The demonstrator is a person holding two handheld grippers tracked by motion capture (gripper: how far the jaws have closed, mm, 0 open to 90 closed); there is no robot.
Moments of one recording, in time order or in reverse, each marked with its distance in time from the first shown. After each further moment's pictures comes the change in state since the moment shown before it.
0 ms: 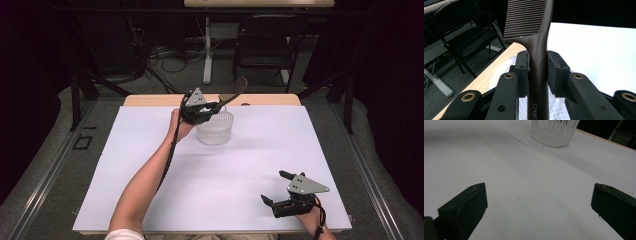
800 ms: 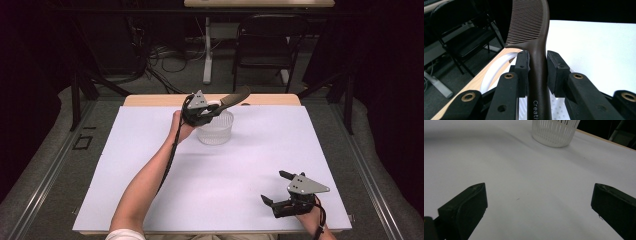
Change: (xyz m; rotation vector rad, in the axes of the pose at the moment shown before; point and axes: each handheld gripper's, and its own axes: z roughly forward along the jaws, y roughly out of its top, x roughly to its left) left arm -0.003 -0.004 0.005 0.005 -0.018 0.032; right arm 0.000 0.000 0.000 -0.001 0.003 0.000
